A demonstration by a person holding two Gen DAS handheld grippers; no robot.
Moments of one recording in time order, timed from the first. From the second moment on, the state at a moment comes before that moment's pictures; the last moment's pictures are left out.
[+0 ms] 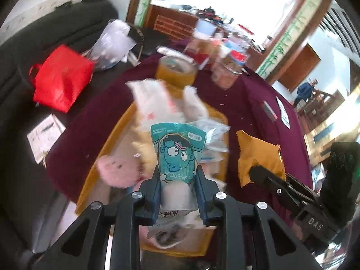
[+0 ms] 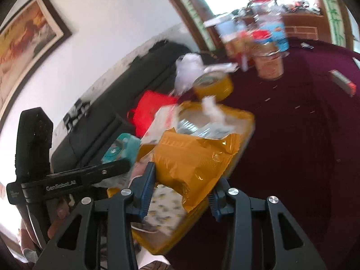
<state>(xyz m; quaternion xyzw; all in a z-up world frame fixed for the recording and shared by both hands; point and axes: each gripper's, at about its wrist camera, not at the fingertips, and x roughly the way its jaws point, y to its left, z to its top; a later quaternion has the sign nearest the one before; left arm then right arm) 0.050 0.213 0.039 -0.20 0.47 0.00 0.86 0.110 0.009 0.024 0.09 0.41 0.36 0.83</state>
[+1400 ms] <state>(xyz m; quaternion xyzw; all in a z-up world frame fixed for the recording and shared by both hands) 0.010 0.184 0.042 -0.05 0.38 0.07 0.92 0.054 0.024 0.037 0.02 0.38 0.20 0.90</state>
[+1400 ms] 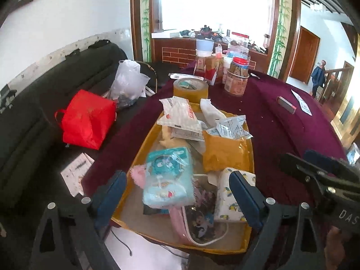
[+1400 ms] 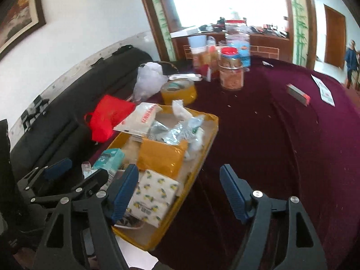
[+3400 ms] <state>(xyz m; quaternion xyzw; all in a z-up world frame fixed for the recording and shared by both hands) 0.013 0.234 0.037 -0.07 0.41 0.13 0.90 0.052 0.061 0.010 0.01 0.44 0.21 0.88</state>
